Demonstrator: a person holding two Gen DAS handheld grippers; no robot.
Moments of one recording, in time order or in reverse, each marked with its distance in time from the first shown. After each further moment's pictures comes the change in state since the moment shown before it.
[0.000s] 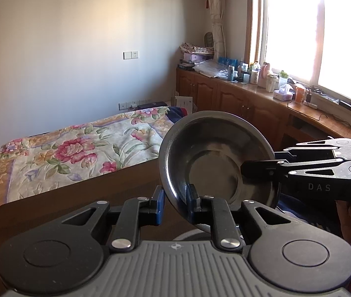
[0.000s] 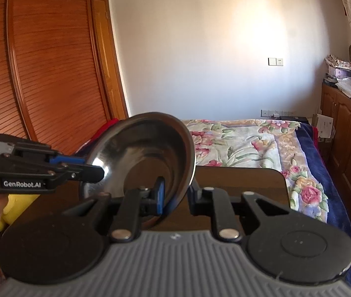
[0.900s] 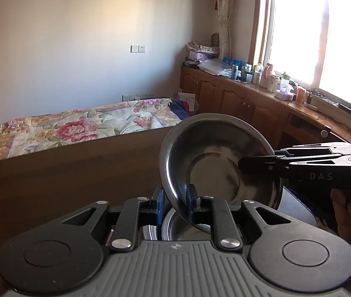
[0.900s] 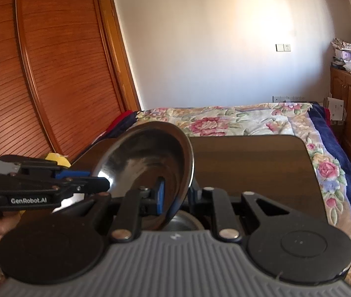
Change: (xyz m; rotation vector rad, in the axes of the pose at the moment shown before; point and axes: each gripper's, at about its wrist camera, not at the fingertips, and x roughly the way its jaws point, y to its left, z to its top) left arm -0.009 0.000 -0.083 -0.073 -0.013 -0.006; right arm -0.001 0.016 -0.060 0.058 0.019 0.069
